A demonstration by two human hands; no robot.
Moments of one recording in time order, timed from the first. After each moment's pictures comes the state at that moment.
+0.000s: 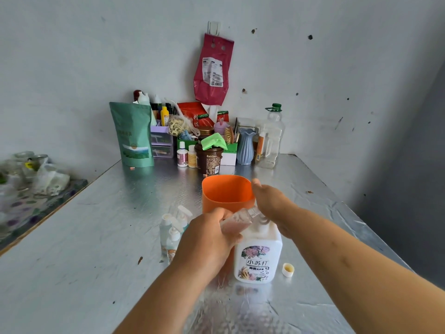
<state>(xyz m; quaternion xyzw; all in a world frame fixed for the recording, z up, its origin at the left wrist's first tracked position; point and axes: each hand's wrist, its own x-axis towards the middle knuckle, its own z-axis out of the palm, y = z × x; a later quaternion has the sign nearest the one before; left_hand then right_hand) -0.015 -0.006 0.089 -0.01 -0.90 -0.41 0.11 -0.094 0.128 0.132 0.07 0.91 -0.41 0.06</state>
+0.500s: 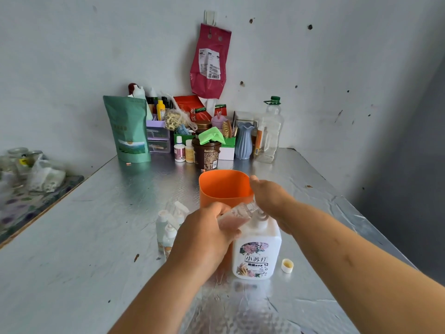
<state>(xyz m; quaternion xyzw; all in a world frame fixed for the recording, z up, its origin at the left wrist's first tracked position) -0.017 -0.007 0.089 -0.01 -0.90 -0.42 0.12 -0.092 0.130 0.135 0.04 0.91 -0.42 0.05</state>
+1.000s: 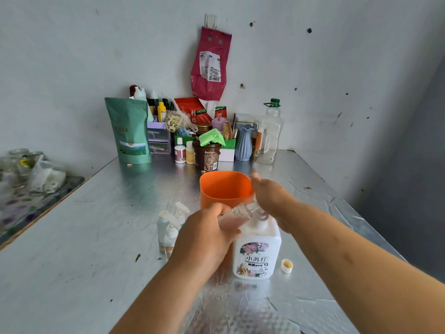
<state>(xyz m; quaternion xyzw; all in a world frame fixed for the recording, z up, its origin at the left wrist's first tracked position) -0.015 -0.007 0.089 -0.01 -0.90 -0.42 0.11 -0.092 0.128 0.138 0.06 0.92 -0.39 0.05</state>
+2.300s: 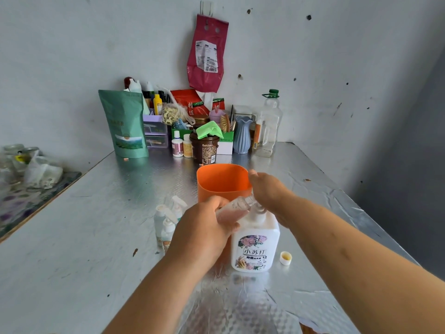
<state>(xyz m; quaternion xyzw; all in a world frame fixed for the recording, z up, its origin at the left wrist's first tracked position) -0.017 -0.006 0.088 -0.01 -0.90 -0.43 0.11 -0.099 0.130 0.127 0.03 0.93 -0.37 0.04</state>
